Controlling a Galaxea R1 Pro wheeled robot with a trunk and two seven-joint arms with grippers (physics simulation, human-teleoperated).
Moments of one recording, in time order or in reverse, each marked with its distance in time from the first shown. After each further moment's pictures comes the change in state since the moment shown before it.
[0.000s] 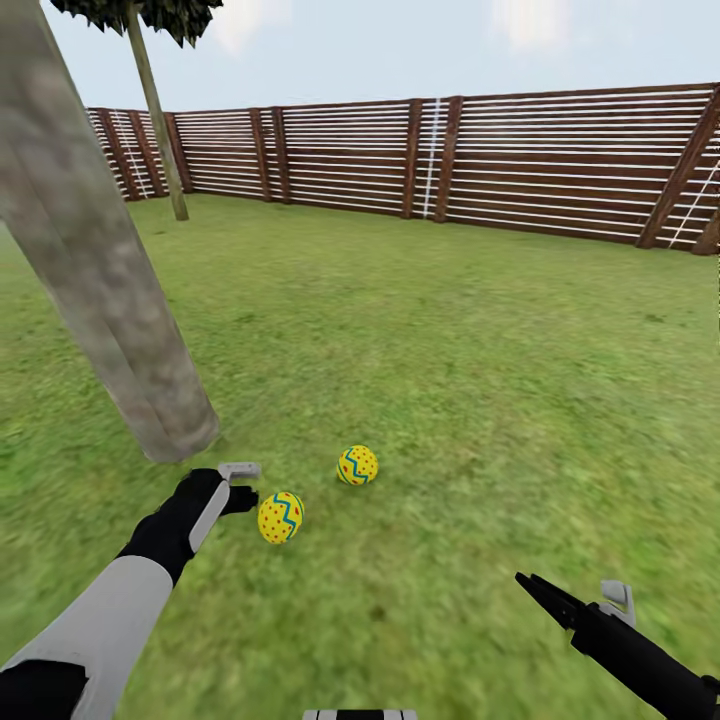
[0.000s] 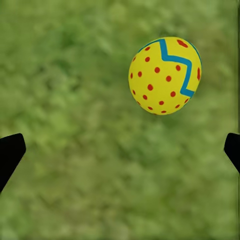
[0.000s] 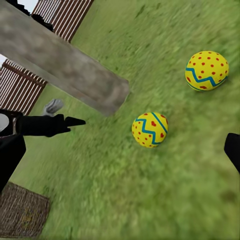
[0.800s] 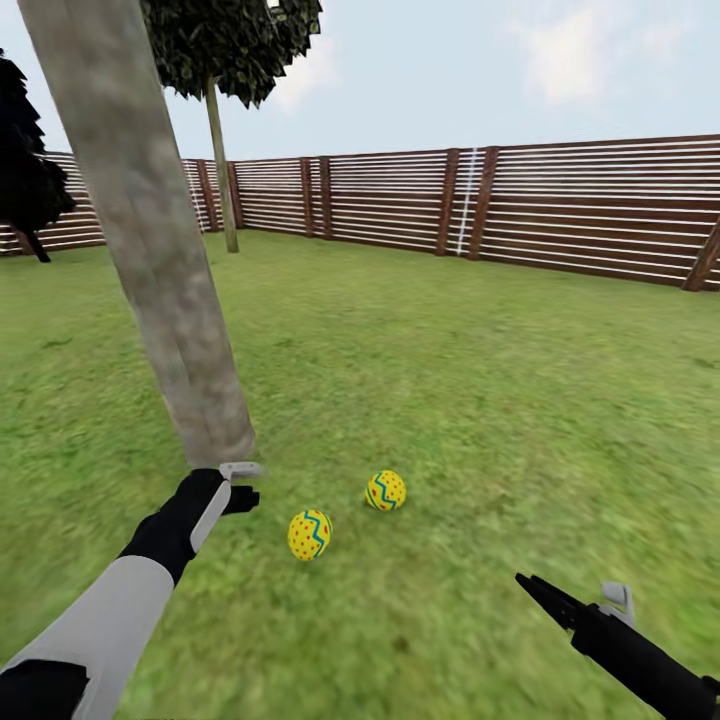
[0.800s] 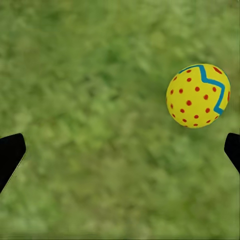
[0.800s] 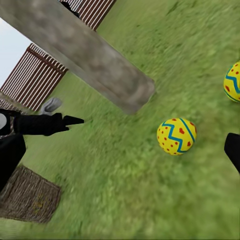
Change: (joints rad) left arm 0.000 -0.003 -0.003 -0.002 -0.002 0.001 0.001; right arm 0.000 -0.001 0.000 0.004 0.005 0.001 -0.003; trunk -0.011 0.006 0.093
